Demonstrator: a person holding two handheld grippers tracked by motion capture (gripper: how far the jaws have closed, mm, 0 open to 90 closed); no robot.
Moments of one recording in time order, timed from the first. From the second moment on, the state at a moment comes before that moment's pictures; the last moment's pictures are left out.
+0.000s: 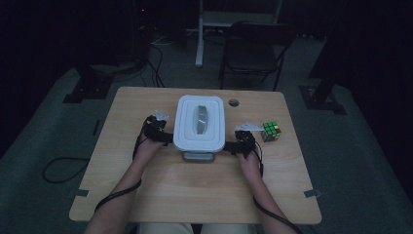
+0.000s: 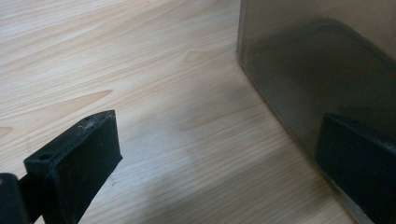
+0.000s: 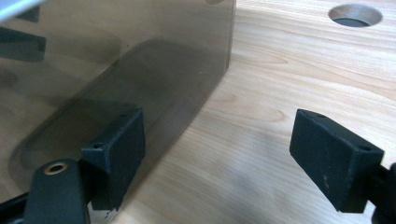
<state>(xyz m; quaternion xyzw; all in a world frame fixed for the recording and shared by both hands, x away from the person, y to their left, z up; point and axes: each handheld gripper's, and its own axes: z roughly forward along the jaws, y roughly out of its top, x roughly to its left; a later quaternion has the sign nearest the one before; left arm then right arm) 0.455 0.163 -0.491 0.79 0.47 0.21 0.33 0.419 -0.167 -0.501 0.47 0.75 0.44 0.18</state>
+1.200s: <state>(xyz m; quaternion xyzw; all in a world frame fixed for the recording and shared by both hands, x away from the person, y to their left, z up) 0.482 0.147 -0.495 0.79 0.46 0.18 0.36 0.461 -0.192 -0.507 0.51 0.72 0.44 0.18</state>
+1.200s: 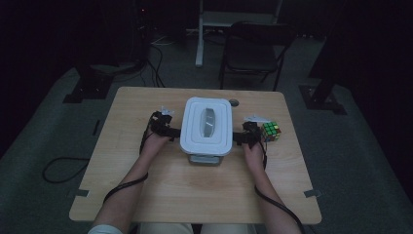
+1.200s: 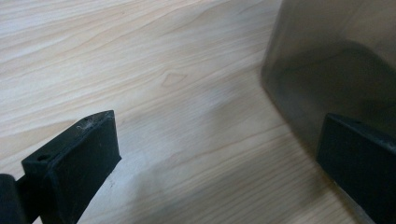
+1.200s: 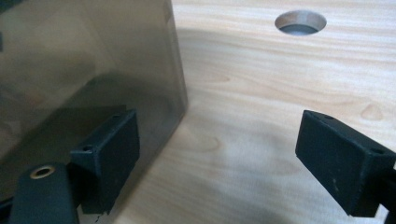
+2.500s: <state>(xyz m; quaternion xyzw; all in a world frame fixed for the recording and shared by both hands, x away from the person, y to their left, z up) 0.402 0.141 -0.484 0.82 0.43 0.19 0.34 0.388 -0.198 -0.502 0.45 0.75 0.46 0.15</state>
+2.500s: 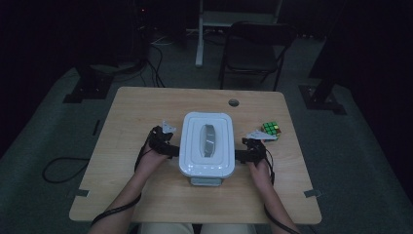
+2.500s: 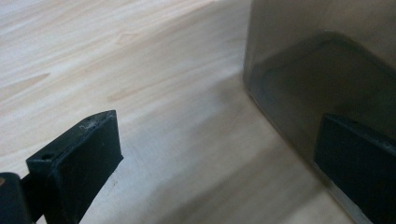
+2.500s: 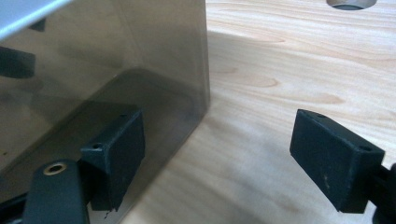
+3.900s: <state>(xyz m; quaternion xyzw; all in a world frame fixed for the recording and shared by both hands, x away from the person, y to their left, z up) 0.343 0.187 -0.498 0.83 0.41 0.15 0.36 0.368 -0.290 -0.497 0.53 0.66 0.48 0.22</state>
